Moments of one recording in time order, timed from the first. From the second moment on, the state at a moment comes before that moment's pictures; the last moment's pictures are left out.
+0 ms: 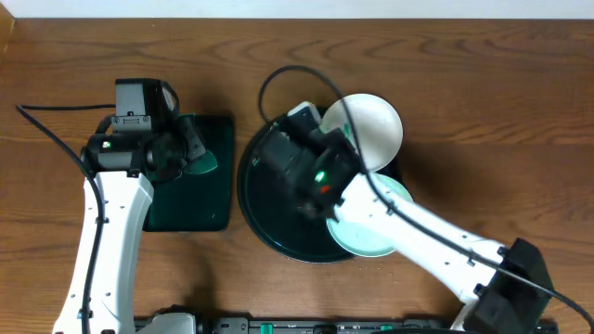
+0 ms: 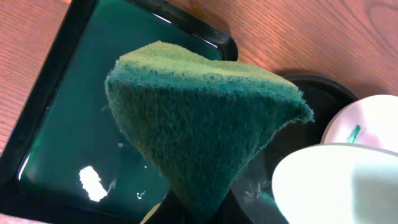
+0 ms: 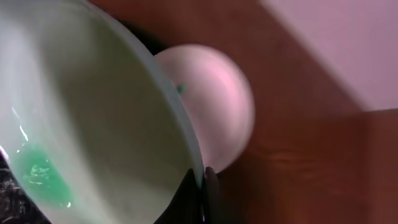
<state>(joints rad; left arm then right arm) 0.03 1.35 1.23 -0.96 0.12 -0.45 0.95 1.76 1.52 -0.97 0.81 0.27</state>
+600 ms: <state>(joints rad) 0.03 1.35 1.23 -0.96 0.12 -0.45 1.07 1.76 1.52 -0.97 1.19 0.32</state>
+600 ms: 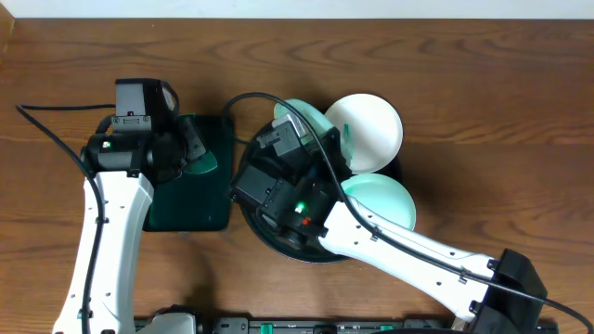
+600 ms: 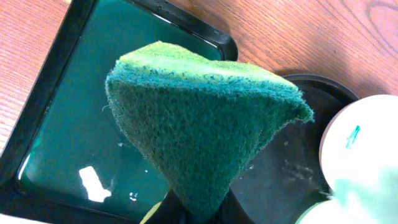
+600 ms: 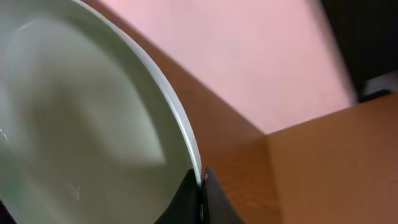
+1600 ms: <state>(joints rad) 0.03 1.35 1.22 -0.98 0.12 -0.45 -0.31 1.80 1.25 -0.74 -0.19 0.08</state>
